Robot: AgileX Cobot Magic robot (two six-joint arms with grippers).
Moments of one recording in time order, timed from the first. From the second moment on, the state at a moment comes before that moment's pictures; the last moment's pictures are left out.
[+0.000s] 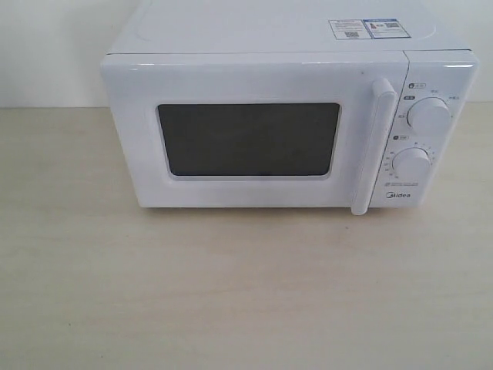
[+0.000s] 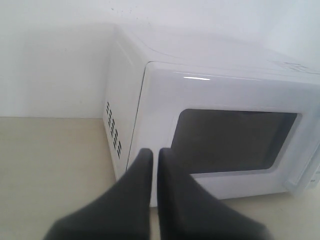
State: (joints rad) left arm -0.58 0.51 -0.17 -1.00 -0.29 0.78; right arm 0.22 0.00 0.00 0.03 0.26 -0.03
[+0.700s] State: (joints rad) left arm -0.58 0.51 -0.17 -1.00 -0.29 0.78; right arm 0.06 0.00 0.00 0.02 0.35 -0.04
